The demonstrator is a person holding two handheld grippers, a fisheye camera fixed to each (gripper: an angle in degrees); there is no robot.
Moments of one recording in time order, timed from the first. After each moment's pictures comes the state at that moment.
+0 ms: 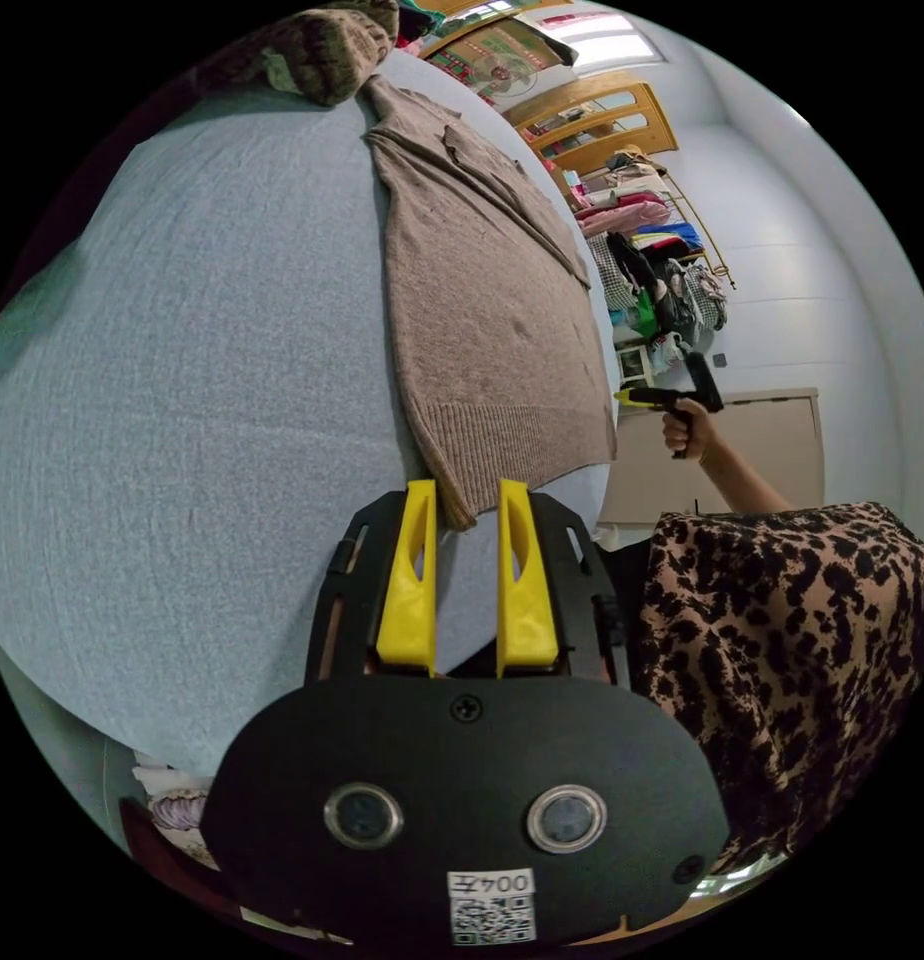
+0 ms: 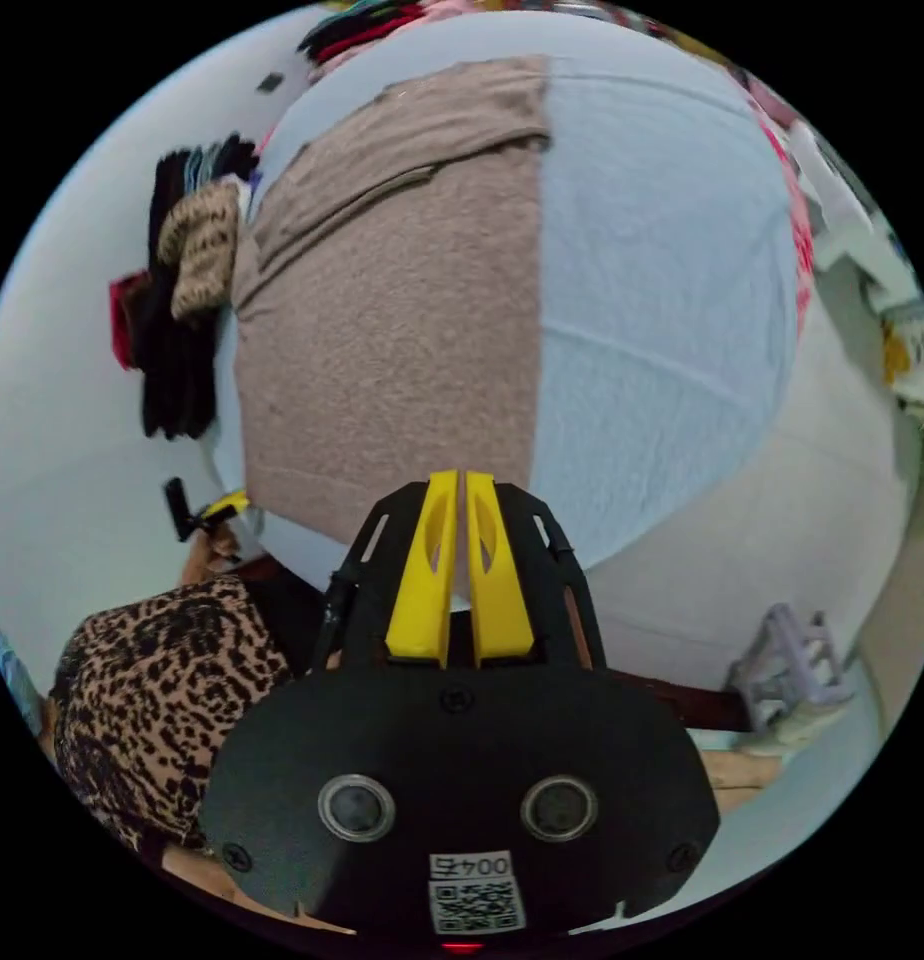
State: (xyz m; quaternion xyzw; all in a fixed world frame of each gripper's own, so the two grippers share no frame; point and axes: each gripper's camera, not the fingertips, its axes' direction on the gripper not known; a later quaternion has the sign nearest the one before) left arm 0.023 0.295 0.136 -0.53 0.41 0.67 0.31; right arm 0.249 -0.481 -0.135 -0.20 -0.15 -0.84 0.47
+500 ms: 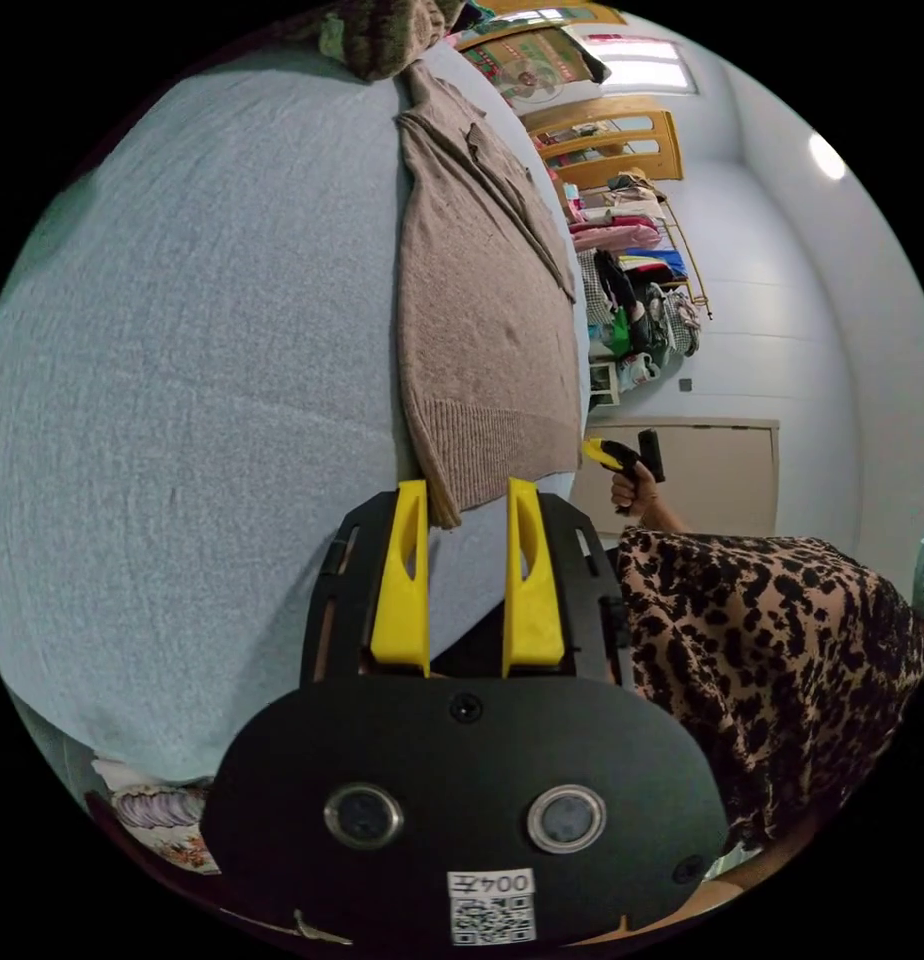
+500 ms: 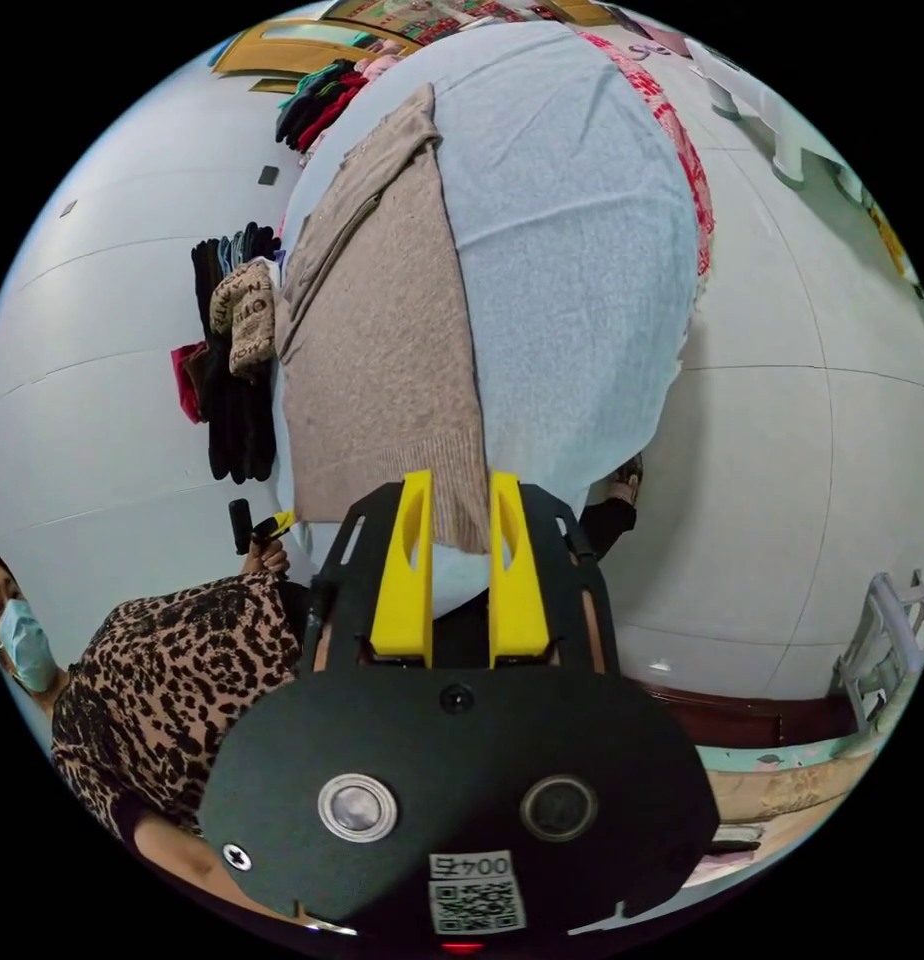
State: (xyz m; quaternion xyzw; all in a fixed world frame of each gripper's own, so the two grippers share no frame) left arm 0.047 0.293 0.144 -0.60 0.41 0.62 0.30; right arm 0.304 -0.625 0.000 -0.28 -0.28 -0.76 0.51
